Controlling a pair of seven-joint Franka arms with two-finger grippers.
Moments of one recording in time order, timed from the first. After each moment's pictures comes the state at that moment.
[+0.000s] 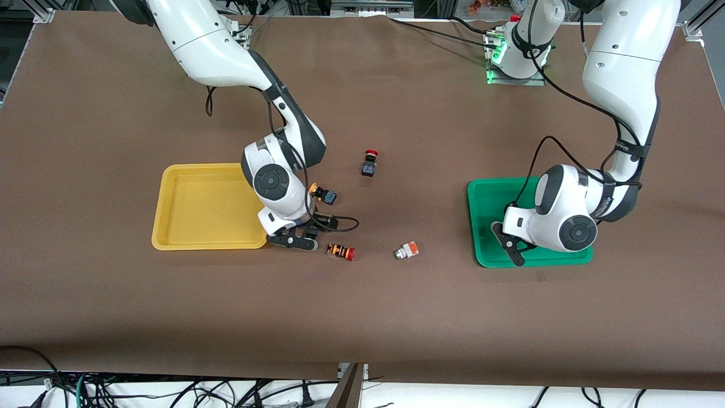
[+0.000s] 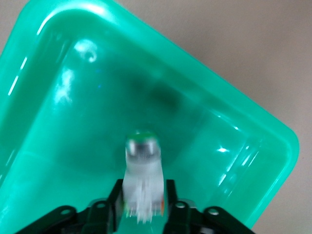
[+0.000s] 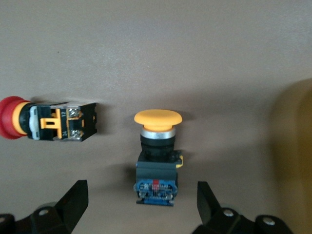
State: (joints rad) left arm -0.05 0.69 -0.12 -1.63 0.04 2.00 0.81; right arm 0.55 0.79 0.00 -1.50 0.11 2.35 0.67
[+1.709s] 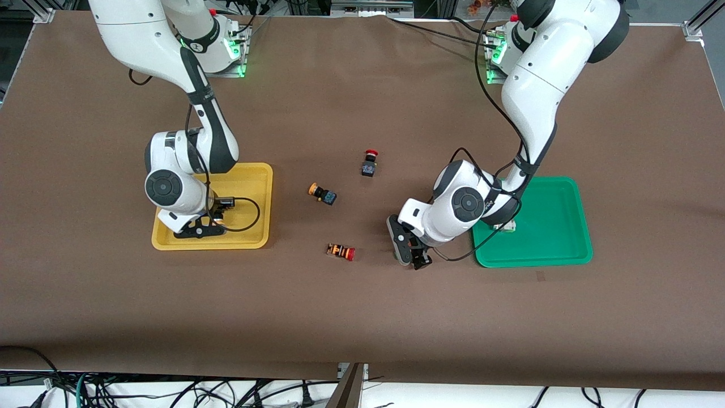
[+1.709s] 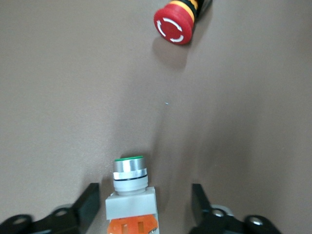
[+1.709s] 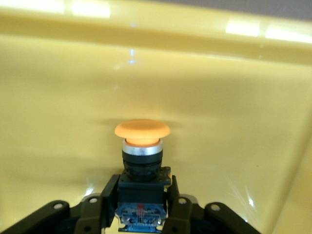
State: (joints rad) left arm -0.26 0.92 -0.30 -1.42 0.04 2.49 0.82; right arm 0.50 0.55 -0.31 -1.96 0.11 2.29 0.04
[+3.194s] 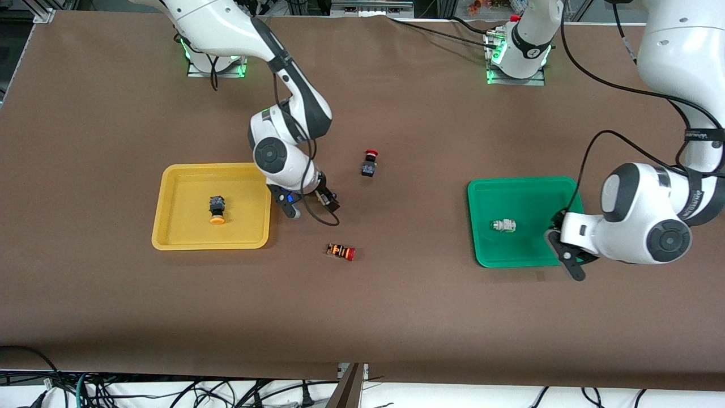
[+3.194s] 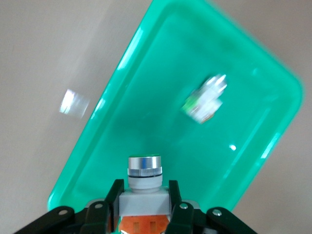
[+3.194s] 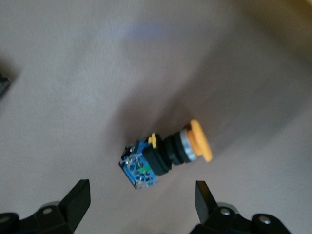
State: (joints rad) left arm 0.22 0.67 -0.27 -1.47 0.18 1.86 0.90; right arm 0.68 0.63 -0.04 -1.76 0.37 2.40 1.34
